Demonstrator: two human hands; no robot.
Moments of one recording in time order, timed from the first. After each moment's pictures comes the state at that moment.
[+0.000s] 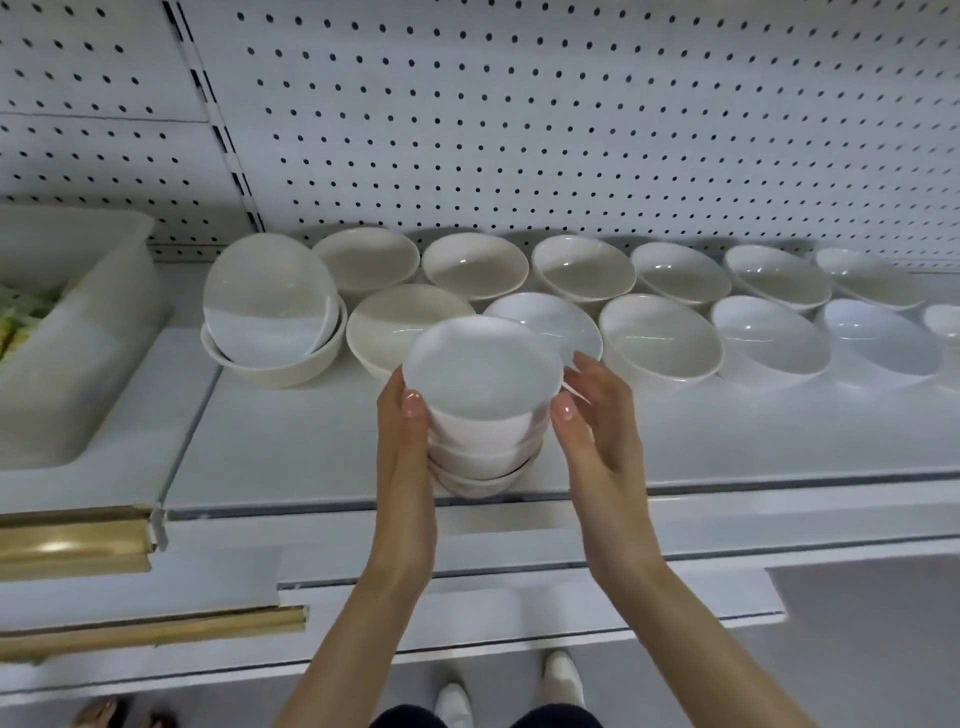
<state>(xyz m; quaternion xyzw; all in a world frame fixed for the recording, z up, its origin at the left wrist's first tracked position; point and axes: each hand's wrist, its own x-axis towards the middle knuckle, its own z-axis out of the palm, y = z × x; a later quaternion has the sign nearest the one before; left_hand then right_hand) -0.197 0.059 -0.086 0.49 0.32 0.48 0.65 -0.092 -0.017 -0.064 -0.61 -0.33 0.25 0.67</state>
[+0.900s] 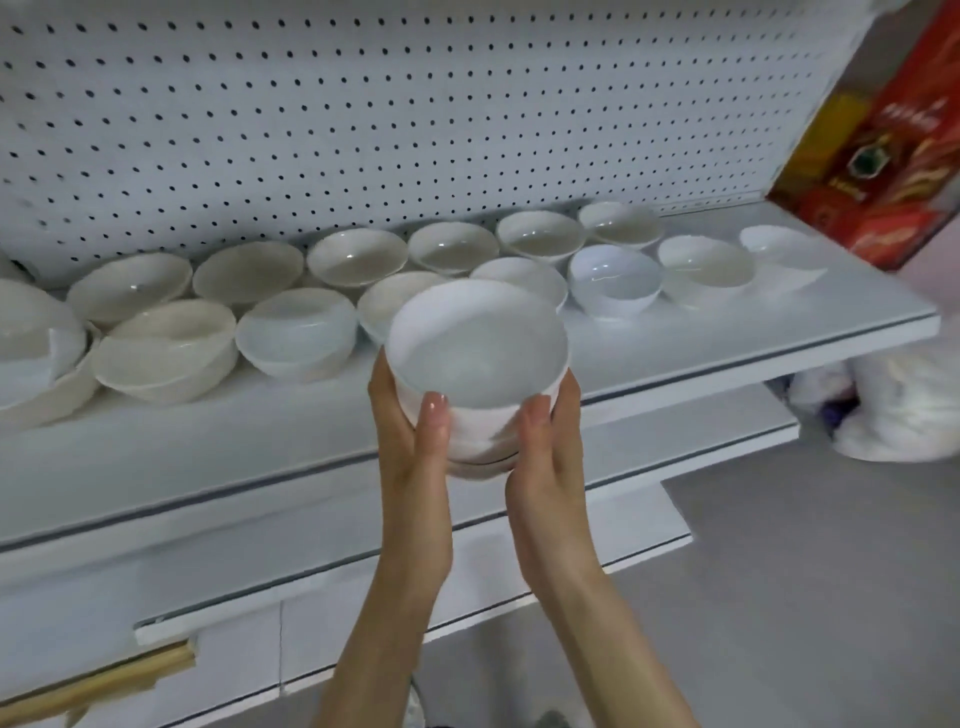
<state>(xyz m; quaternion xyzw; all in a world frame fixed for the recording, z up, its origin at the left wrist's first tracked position) -0.060 -0.112 -0.038 0.54 0.21 0.47 0.67 -0.004 -0.170 -0.044 -0.56 -0.25 0.21 0.76</state>
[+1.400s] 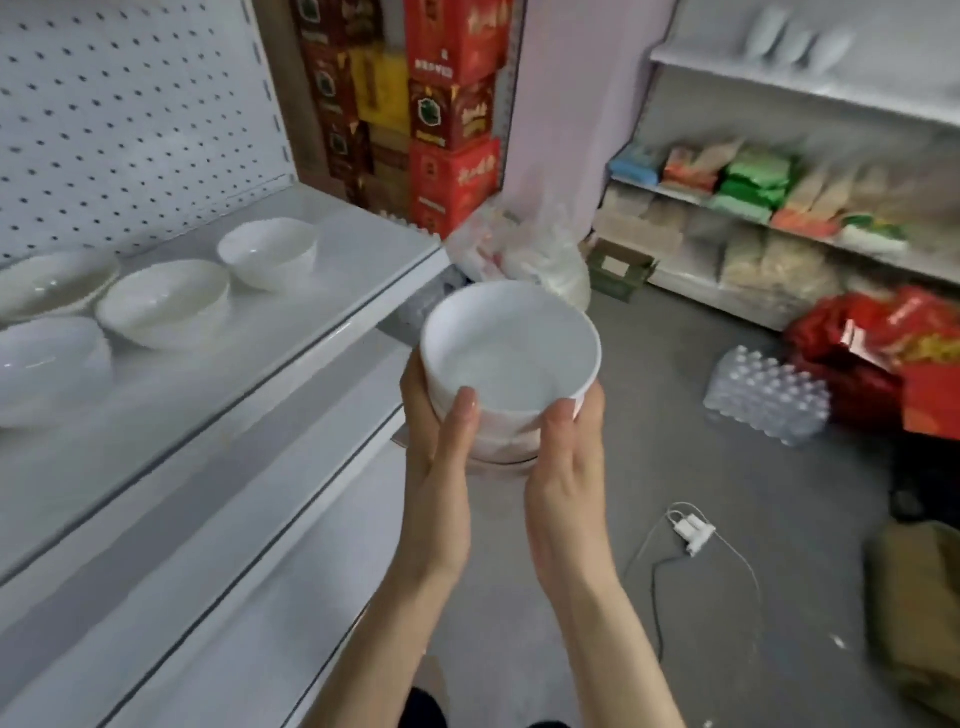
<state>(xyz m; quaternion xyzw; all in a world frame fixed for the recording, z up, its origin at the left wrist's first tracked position) 0.179 -0.423 -0.037 0.59 -0.02 0.16 0.79 0.181 -0.505 -0.036 -0.64 -0.03 -0.12 0.76</state>
